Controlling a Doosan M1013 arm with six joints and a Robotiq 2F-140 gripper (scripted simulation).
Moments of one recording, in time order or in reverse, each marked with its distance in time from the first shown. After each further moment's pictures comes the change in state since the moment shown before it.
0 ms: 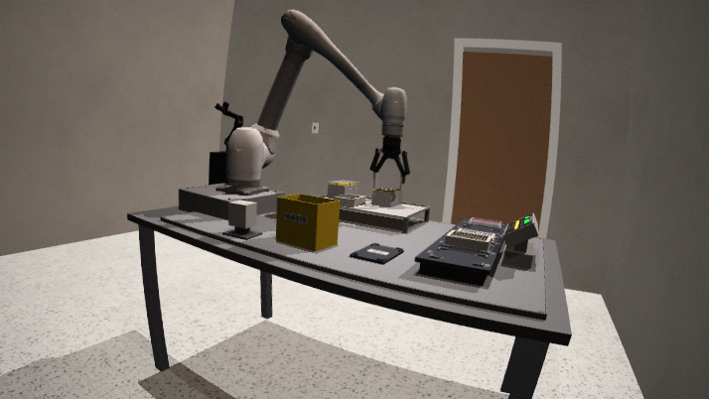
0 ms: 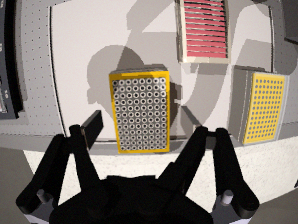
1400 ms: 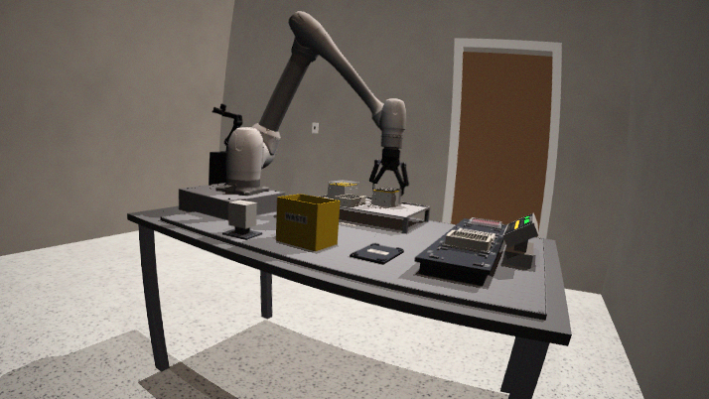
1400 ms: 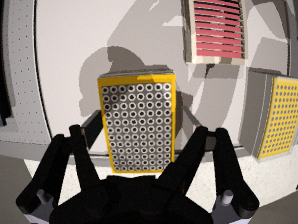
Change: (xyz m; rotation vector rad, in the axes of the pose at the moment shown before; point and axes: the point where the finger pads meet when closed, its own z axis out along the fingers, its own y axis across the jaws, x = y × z) arm 0.000 0.000 0.049 0.000 0.000 0.000
